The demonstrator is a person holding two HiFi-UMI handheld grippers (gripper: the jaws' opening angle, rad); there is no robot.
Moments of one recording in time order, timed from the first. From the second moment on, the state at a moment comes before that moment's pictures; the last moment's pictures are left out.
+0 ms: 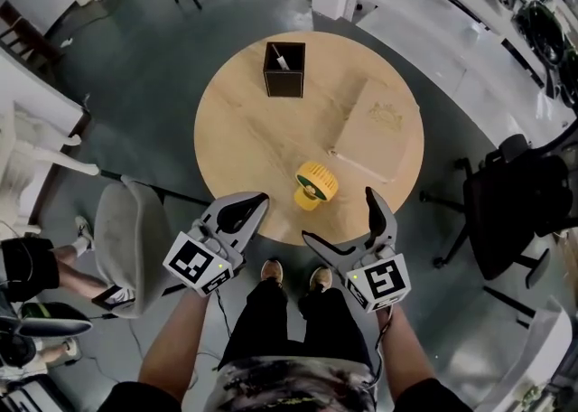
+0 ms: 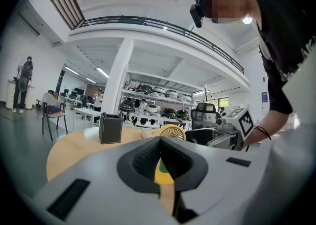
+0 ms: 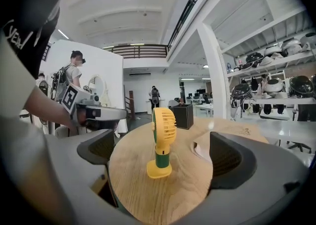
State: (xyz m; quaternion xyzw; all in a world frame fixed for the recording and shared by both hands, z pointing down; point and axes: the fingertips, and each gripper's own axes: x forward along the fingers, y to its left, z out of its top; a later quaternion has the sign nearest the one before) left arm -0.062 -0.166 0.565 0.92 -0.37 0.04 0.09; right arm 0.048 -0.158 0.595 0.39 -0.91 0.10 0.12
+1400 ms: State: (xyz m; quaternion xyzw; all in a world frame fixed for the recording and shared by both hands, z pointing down) left arm -0.074 -0.221 0.607 0.92 -0.37 0.03 0.11; right arm 0.019 -0.218 0.639 0.39 -0.91 0.07 0.13
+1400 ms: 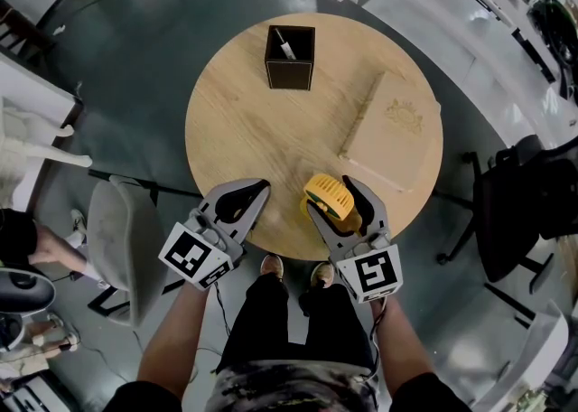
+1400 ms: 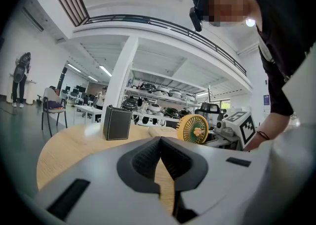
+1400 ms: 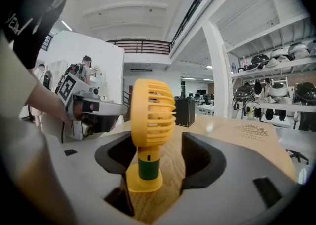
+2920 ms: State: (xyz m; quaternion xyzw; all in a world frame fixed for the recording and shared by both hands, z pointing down) left arm -0.063 -0.193 0.479 0.92 -0.38 0.02 0.11; right arm 0.047 -0.193 0.497 0.42 -0.90 0.04 0.12
